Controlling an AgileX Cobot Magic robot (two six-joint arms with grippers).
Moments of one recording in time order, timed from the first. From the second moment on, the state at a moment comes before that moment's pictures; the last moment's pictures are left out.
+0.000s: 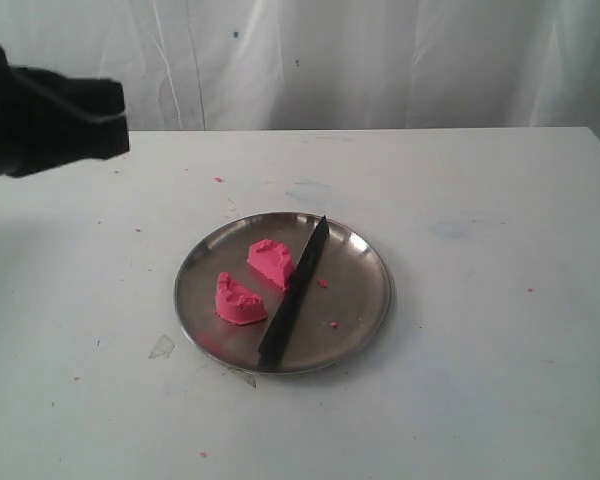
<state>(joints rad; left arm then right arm) -0.43 1.01 -0.68 -0.14 -0.07 -0.02 0.26 0.10 -0.01 0.18 0.21 0.04</state>
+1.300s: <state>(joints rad) -0.13 0.04 0.02 -0.16 0.20 0.05 0.26 0.10 -0.01 0.18 0.21 0.04</state>
